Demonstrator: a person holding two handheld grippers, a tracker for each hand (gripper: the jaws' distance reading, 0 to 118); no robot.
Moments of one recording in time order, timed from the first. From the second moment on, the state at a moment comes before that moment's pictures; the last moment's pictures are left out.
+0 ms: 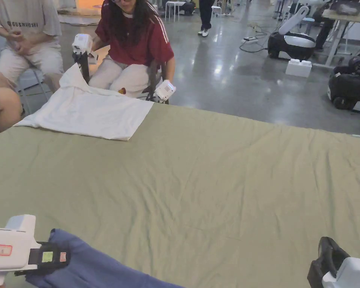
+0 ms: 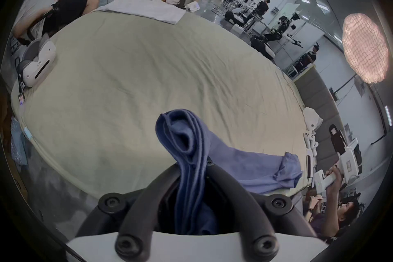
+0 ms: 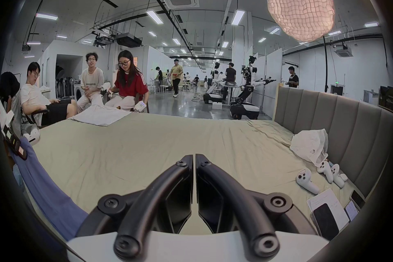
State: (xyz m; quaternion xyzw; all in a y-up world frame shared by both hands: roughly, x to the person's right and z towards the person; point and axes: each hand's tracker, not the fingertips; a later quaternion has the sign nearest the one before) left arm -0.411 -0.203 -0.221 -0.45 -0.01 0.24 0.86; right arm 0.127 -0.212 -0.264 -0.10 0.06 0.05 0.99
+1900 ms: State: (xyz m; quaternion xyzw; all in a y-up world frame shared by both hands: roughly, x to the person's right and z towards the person) left arm -0.157 -0.346 -0.276 -0.53 -0.16 0.26 0.79; right arm 0.158 -0.238 -0.243 -0.15 0.03 0.04 0.99
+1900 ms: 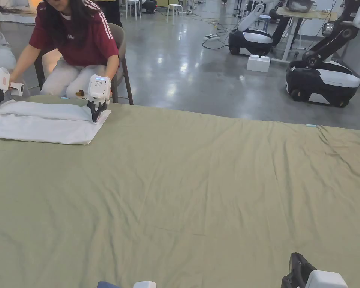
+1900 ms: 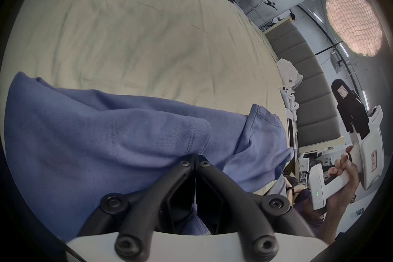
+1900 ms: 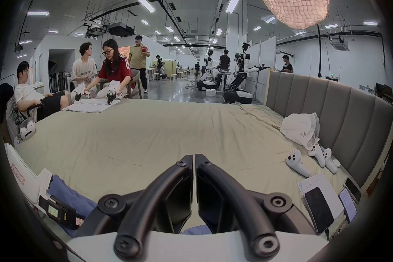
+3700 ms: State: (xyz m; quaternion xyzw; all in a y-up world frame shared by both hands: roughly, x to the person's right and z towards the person) left arm -0.366 -0.181 -0.237 -0.40 -0.10 0.23 0.88; right arm 0.150 -0.220 -0.251 -0.13 0.05 0.03 0.99
